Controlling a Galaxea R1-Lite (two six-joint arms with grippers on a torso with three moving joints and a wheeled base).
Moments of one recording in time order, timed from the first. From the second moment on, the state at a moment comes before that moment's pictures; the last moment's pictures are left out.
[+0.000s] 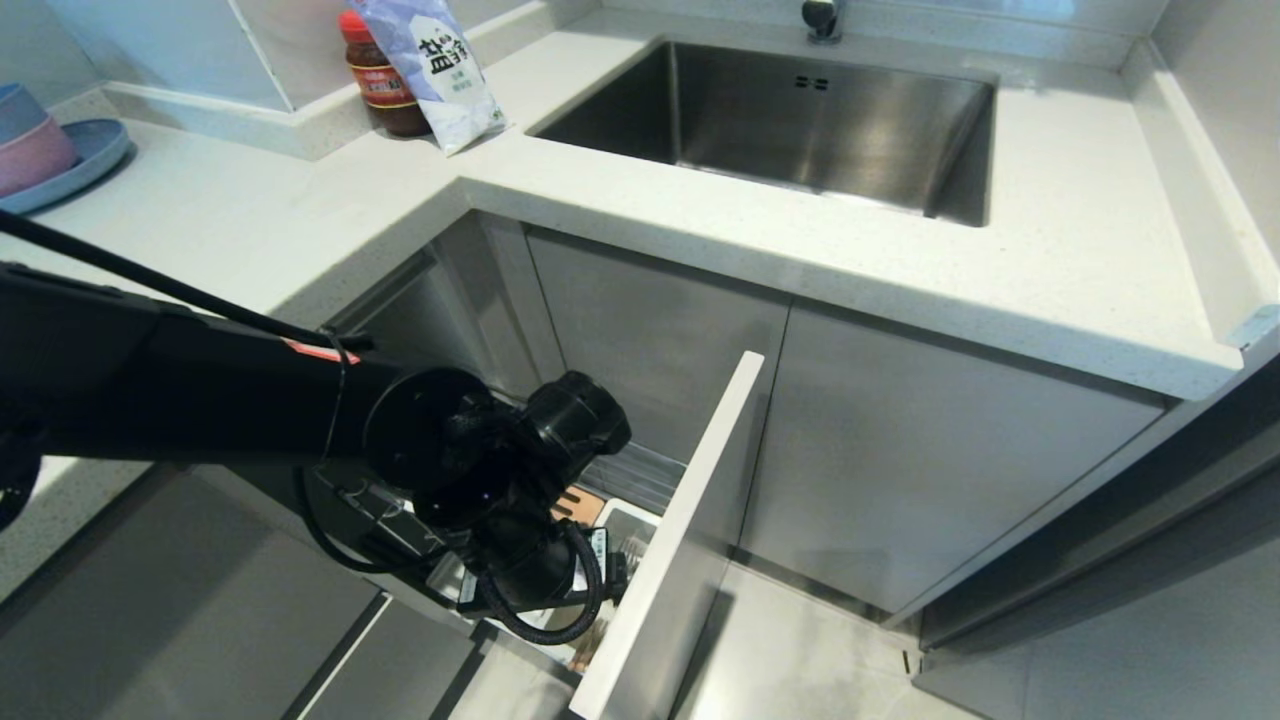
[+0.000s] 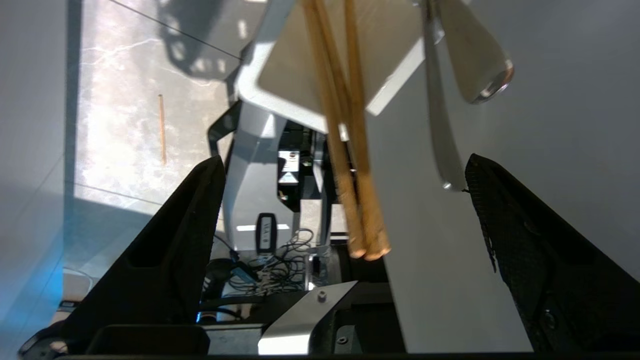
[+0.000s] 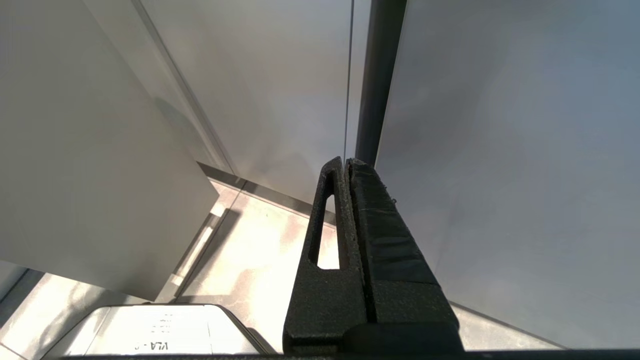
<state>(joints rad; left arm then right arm) -0.70 1.91 -1.31 0.67 0.12 -0.69 0.00 0.00 0.00 0.00 0.00 0.03</state>
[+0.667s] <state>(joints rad) -0.69 1.95 -1.32 0.67 0.13 -0.69 0.00 0.00 0.00 0.00 0.00 0.03</state>
